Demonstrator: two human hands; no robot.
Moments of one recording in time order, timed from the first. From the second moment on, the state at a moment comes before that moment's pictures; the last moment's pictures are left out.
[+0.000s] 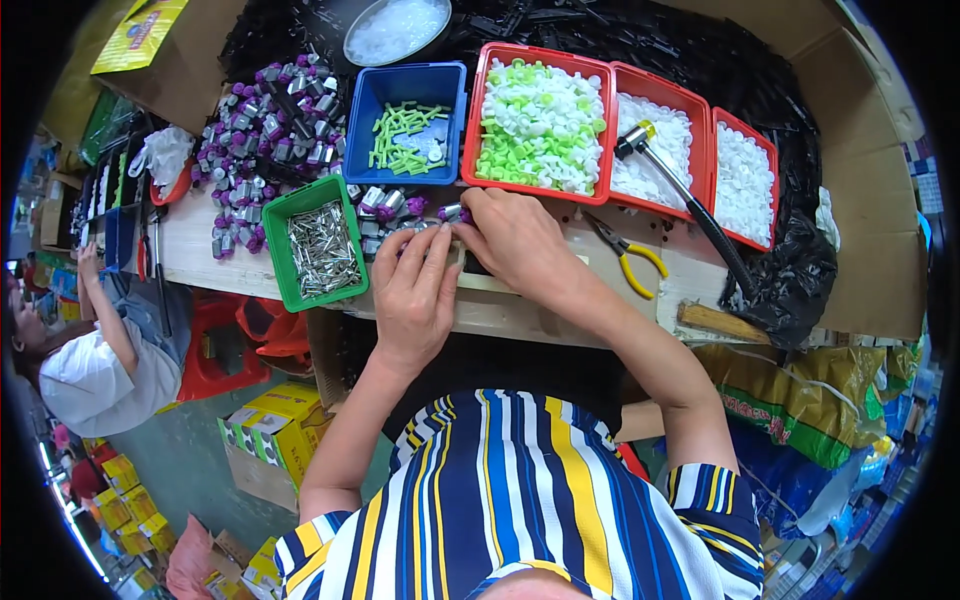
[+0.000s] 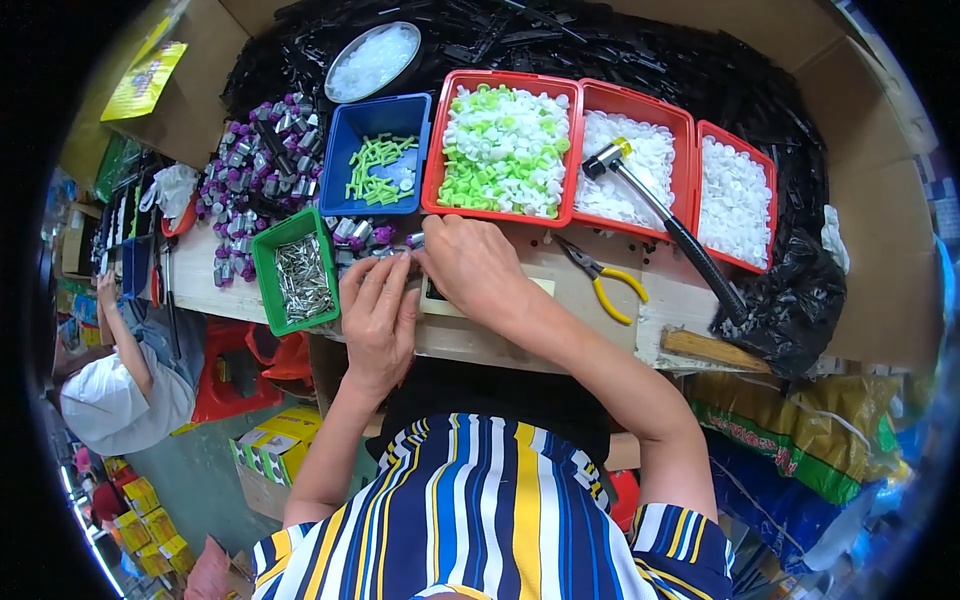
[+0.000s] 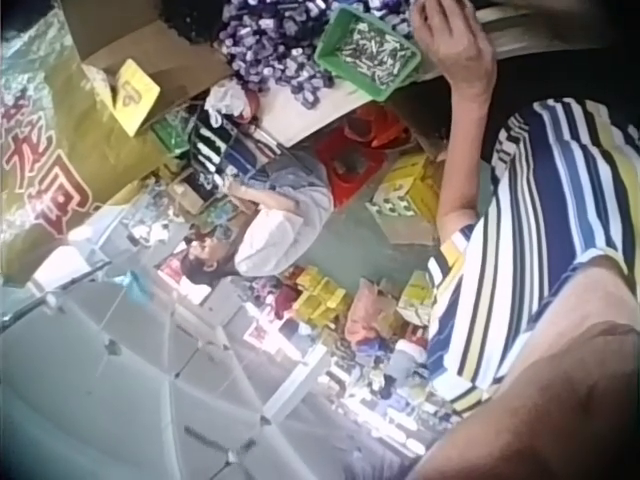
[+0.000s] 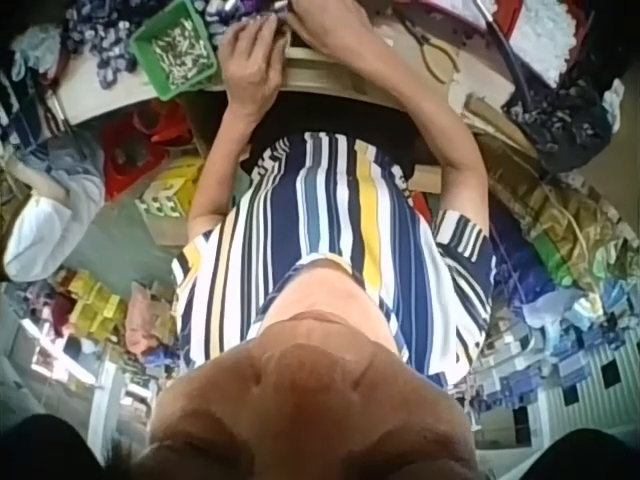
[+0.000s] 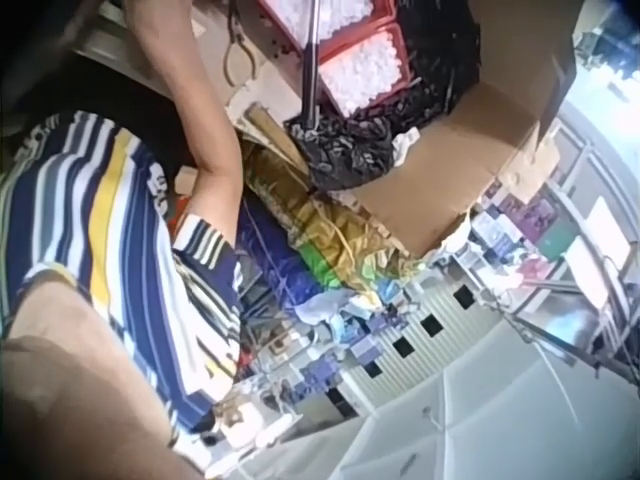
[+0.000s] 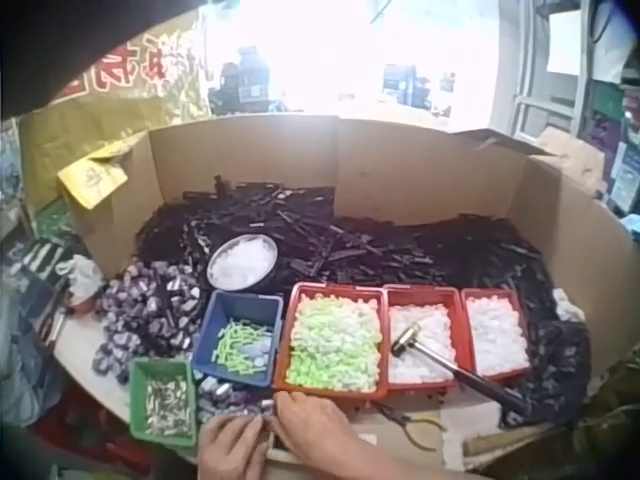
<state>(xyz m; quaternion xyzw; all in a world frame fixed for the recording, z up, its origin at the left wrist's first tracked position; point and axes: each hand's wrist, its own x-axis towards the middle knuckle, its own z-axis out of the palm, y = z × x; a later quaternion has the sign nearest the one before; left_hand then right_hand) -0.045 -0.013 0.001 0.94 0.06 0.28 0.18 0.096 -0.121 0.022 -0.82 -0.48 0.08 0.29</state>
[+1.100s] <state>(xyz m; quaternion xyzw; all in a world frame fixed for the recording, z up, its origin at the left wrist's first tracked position) -0.037 -0.032 0.032 0.54 0.17 0.09 0.82 0.074 -0.183 0.045 -0.68 -0.33 0.20 0.63</state>
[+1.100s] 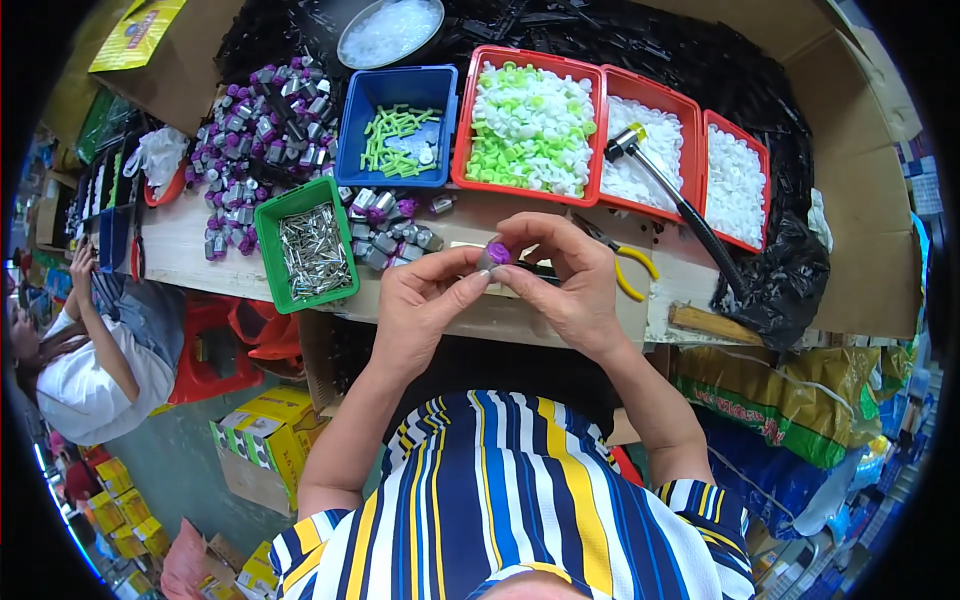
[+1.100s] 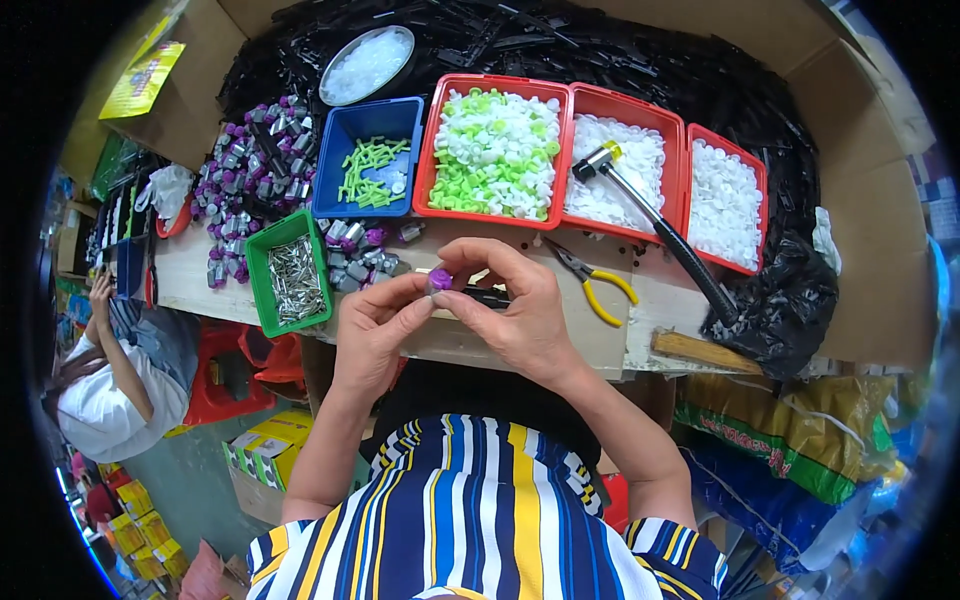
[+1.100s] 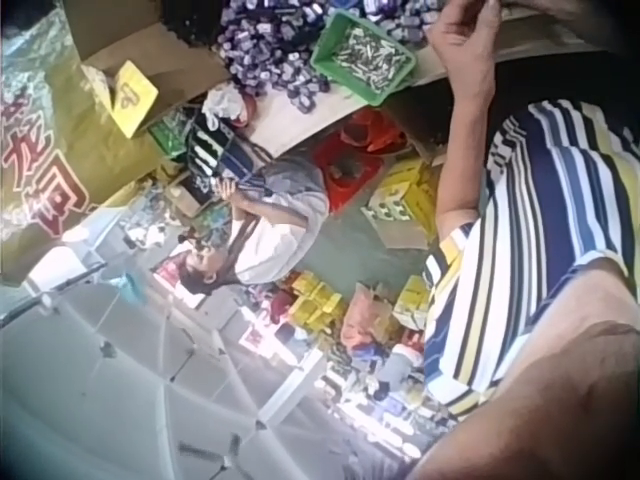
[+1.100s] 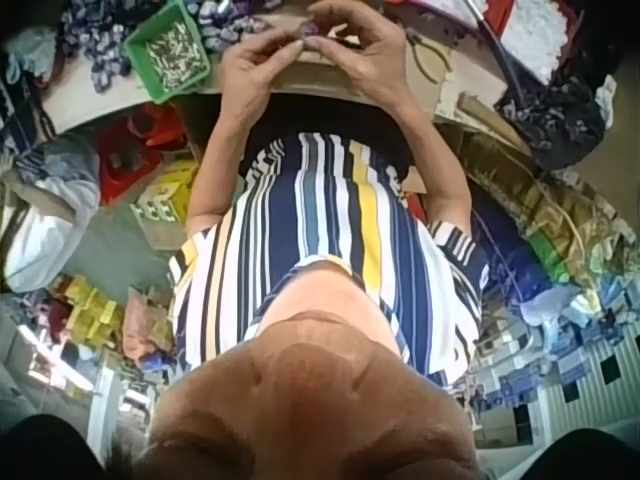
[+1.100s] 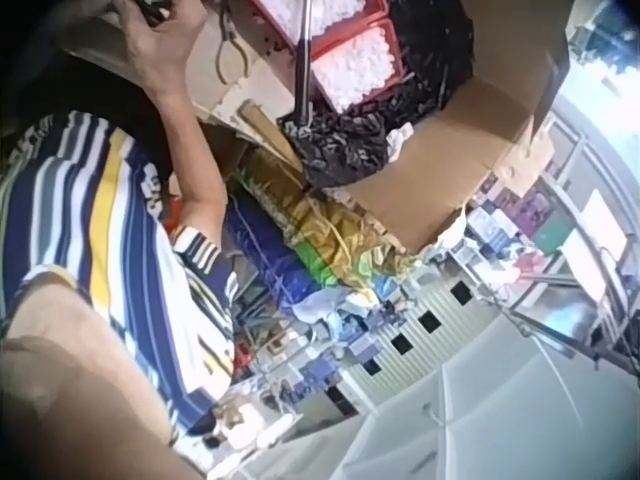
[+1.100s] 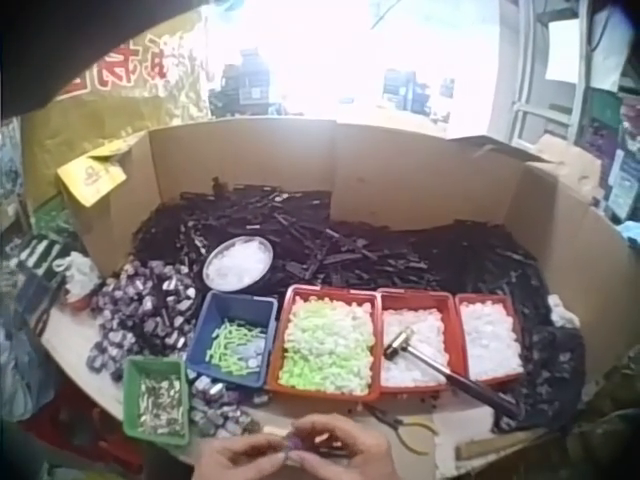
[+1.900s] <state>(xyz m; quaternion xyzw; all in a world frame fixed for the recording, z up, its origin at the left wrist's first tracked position) -0.060 -0.047 0.025 0.49 0.25 0.11 0.83 0.046 -0.174 0.051 -0.80 -0.49 -0.15 0.33</state>
